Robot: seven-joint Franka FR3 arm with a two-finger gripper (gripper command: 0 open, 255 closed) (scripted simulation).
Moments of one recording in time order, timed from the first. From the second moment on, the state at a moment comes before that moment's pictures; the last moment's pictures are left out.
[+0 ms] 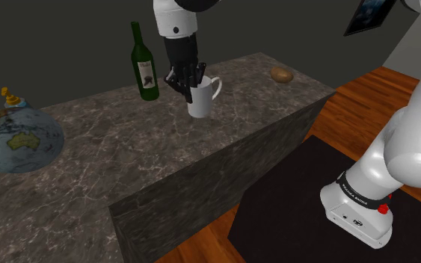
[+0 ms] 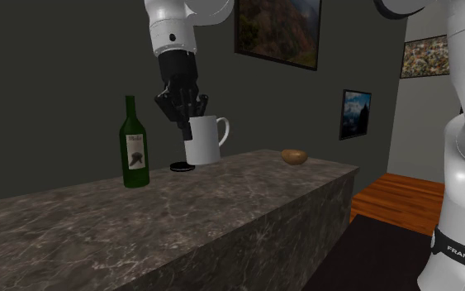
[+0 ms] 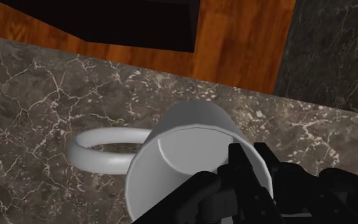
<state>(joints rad) 0.22 0.19 0.41 -1.66 -0.02 1.67 0.48</state>
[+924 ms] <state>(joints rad) 0.08 -0.01 0.31 -1.84 0.02 1.66 0.23</state>
